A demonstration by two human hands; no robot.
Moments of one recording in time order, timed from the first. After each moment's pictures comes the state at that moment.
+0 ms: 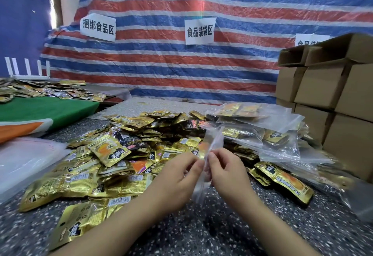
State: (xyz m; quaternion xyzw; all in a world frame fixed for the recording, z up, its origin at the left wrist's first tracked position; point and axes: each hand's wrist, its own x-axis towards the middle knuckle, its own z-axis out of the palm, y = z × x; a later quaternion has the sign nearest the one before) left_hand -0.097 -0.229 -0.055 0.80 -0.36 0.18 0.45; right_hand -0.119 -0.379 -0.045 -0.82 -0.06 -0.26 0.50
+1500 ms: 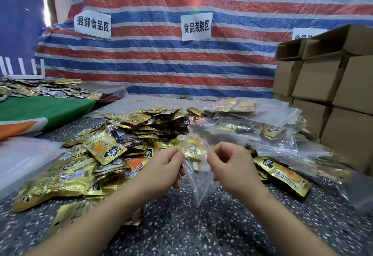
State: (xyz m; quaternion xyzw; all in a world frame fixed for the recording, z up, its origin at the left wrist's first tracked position) left_hand -0.089 -0.217 -0.044 0.79 -0.22 0.01 0.57; right_hand -0.133 -0.391 -0.028 -0.85 -0.07 -0.27 0.45
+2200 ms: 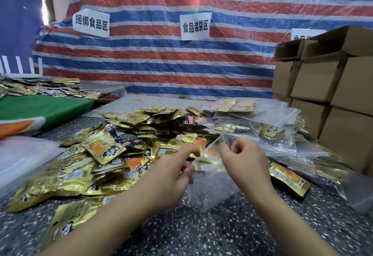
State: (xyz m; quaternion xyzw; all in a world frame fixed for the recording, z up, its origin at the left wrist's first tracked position) left_hand -0.109 -0.215 -0.043 0.85 -0.36 0.12 0.37; right_hand -0.126 -0.404 -0.026 -0.85 0.09 -0.36 0.38
